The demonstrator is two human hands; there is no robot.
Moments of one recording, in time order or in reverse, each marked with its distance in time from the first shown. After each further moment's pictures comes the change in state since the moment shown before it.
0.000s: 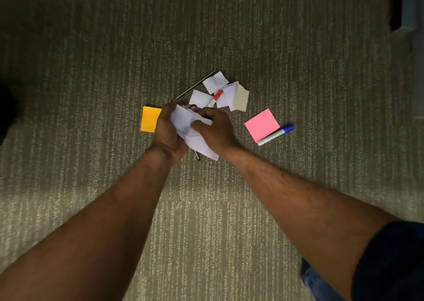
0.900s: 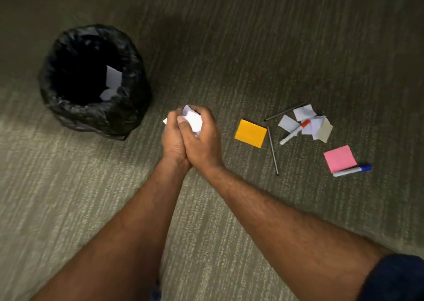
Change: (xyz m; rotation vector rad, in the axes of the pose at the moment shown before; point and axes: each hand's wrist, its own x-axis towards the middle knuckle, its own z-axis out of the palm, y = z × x) left_hand -0.120 0.163 -0.156 -0.203 0.266 0.290; right_hand -0.091 -0.158 0.255 0.102 0.060 -0.284
